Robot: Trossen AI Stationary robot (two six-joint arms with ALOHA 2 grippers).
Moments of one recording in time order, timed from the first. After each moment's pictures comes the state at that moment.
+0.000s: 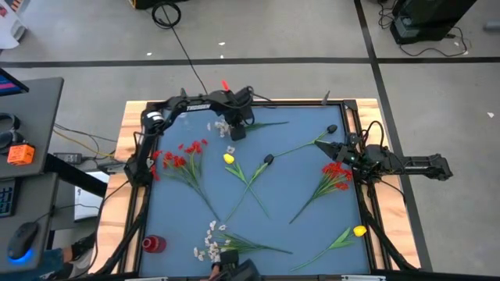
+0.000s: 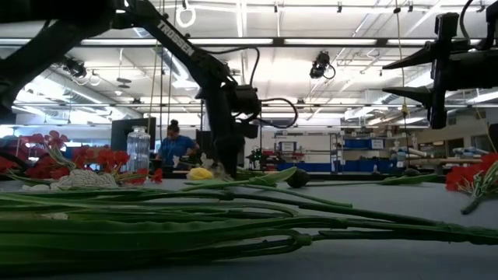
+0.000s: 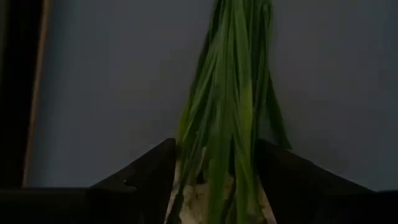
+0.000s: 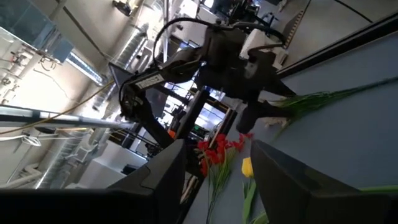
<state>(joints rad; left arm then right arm) 0.57 2.16 1.62 -0.73 0.02 0.36 -0.02 0.01 0.01 0.07 0.42 1.04</state>
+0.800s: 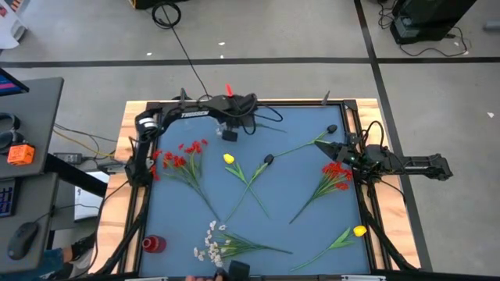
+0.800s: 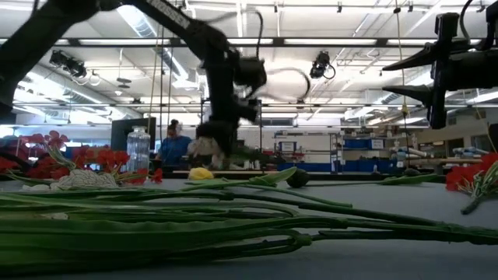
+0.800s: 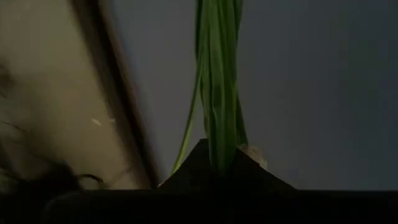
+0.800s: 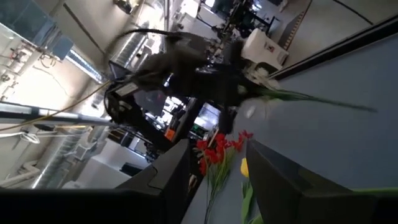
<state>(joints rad) 0.43 2.00 1.62 -0.81 -0.35 0.78 -0.02 0.01 0.01 0.07 0.42 1.02</state>
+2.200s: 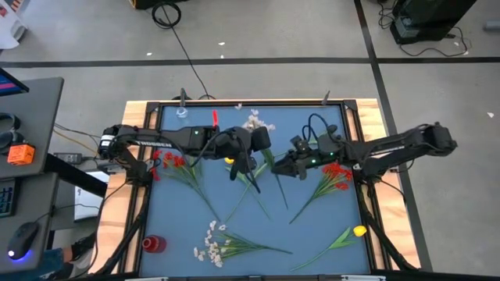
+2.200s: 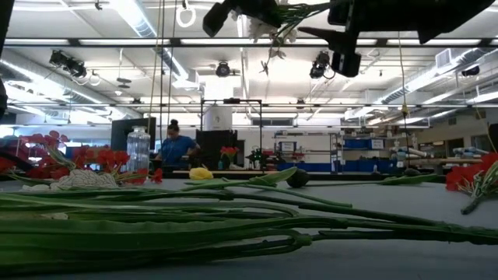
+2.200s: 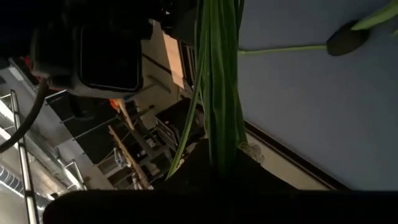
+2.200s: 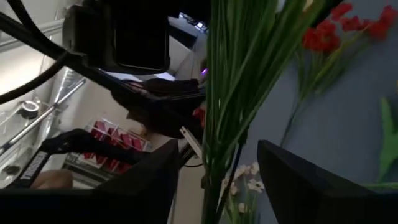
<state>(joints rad) -0.06 1.67 1.62 -0.53 -0.45 1.64 0.01 1.19 0.60 0.49 -0.21 0.96</state>
